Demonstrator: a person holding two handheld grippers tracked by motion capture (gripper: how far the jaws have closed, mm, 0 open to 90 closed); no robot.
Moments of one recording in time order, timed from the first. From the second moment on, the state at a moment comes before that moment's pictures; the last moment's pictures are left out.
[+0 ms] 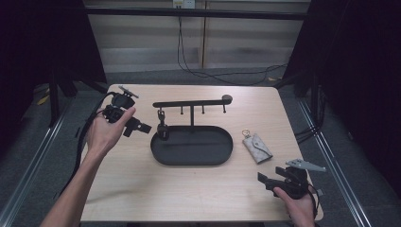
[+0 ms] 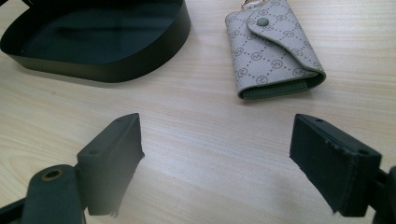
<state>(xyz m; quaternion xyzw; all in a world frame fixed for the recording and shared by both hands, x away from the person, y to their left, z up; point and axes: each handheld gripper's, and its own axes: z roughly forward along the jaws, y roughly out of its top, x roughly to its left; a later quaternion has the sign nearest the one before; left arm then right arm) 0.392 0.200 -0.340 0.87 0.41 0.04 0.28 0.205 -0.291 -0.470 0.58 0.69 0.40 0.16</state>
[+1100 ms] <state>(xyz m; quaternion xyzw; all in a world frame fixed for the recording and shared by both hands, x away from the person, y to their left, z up) 0.300 0.249 -0.408 0.80 0.43 0.10 0.40 0.205 -0.293 -0.468 0.58 0.68 0.41 0.17</state>
